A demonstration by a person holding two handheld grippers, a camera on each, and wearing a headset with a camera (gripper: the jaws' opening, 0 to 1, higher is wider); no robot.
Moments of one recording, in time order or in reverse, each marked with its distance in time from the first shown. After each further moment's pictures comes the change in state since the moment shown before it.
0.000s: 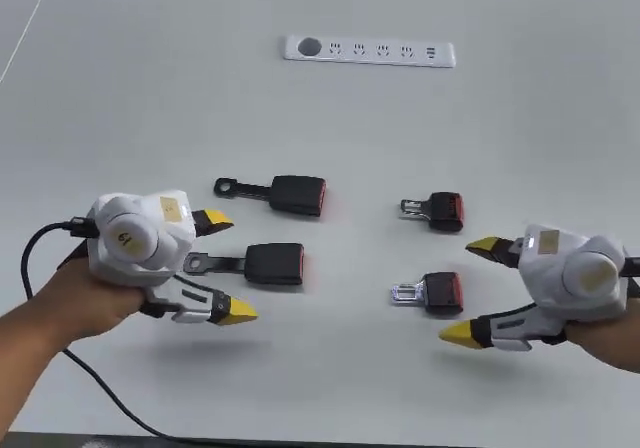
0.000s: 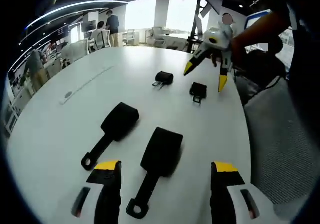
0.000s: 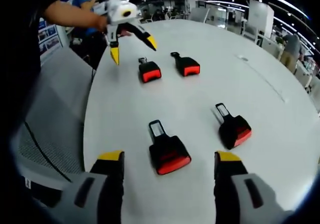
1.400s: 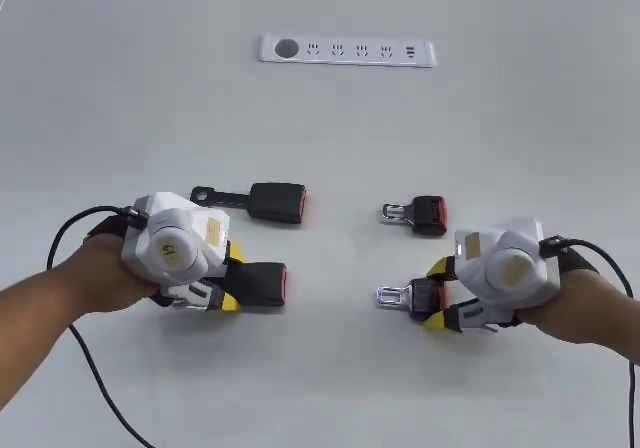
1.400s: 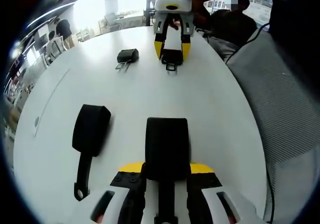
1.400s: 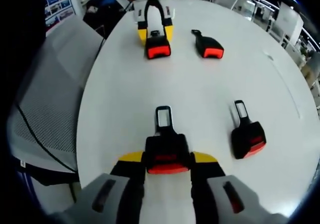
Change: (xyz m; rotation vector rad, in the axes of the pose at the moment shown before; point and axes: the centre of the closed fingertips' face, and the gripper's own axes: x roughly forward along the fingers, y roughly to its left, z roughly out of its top) left arm 0.039 -0.001 -0.027 0.302 0.217 -0.181; right arm 0.023 -0.002 -0.019 -0.164 0.211 0.090
